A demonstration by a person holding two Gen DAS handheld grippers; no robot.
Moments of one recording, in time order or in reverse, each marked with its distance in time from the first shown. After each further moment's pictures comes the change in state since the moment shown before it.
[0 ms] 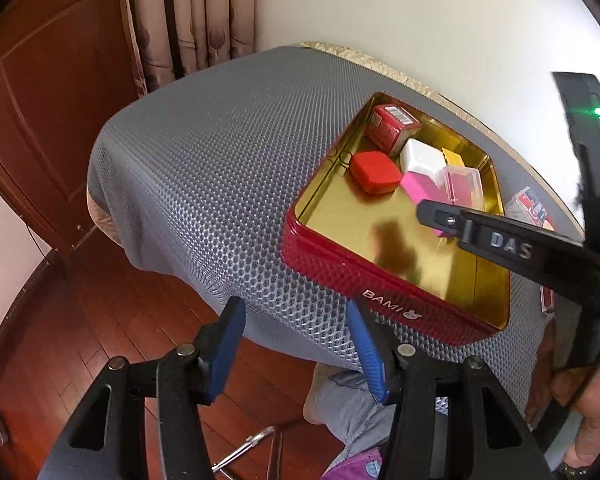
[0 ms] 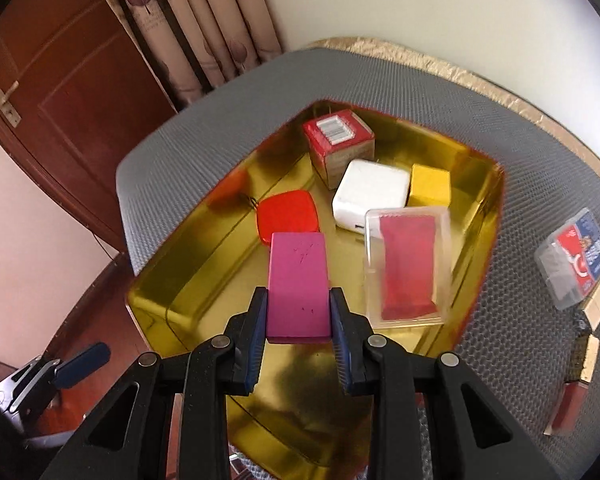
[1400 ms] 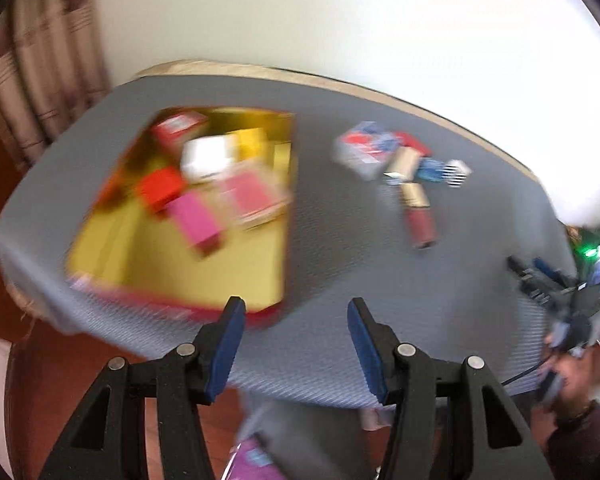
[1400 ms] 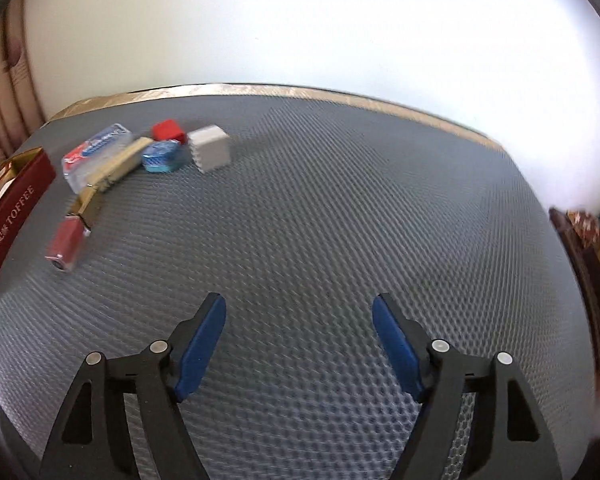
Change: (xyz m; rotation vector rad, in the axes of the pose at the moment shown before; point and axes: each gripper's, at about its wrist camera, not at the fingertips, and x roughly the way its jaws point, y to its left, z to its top) left arm -0.024 -0.149 -0.011 0.391 0.038 -0.268; right arm -0.158 -0.259 -0.221 0.426 -0.200 -0.606
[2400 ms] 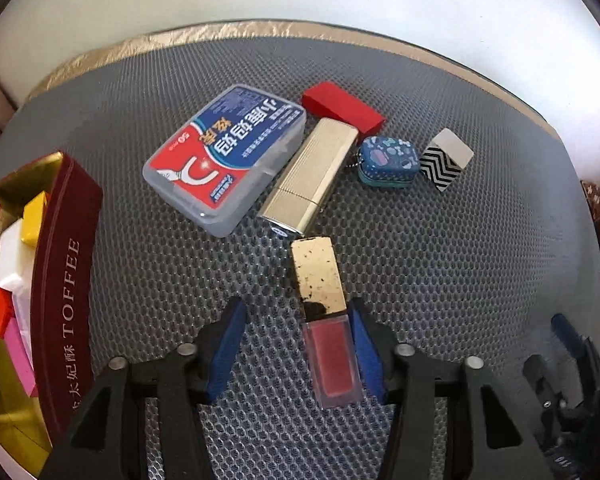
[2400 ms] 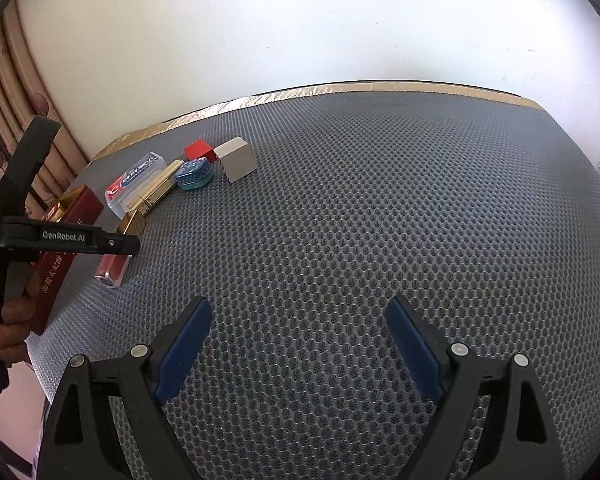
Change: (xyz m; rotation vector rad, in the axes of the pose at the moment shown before) left arm 0.157 -0.117 0.088 0.133 0.196 0.025; right arm 0.004 -0.026 -0.001 0.113 -0.017 0.265
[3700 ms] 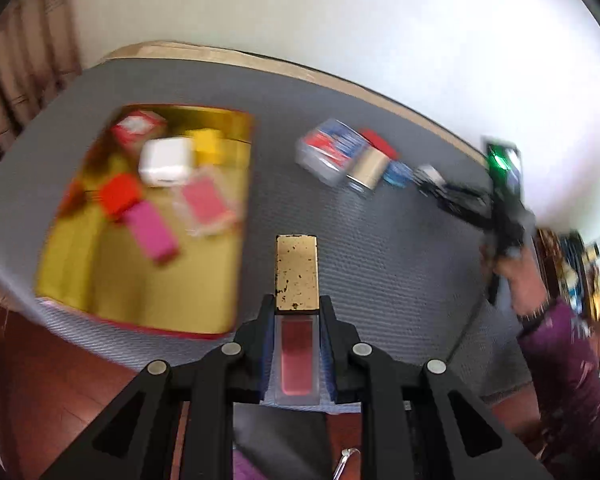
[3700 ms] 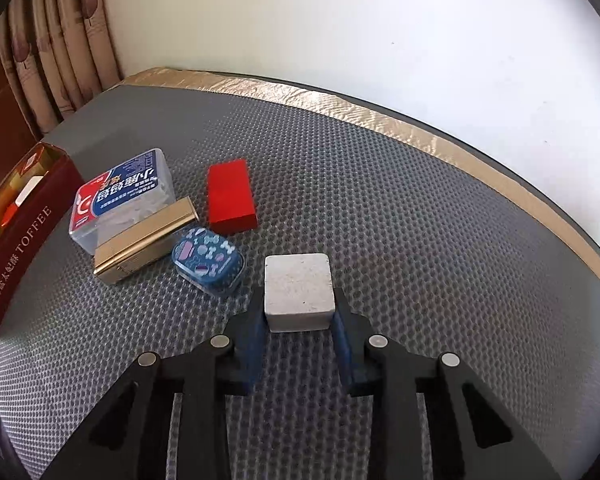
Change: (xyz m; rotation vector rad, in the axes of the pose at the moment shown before) left arm -0.150 0.115 -0.112 -0.200 -0.126 -0.117; right arm 0.111 0.070 0.112 -0.410 0.108 0.026
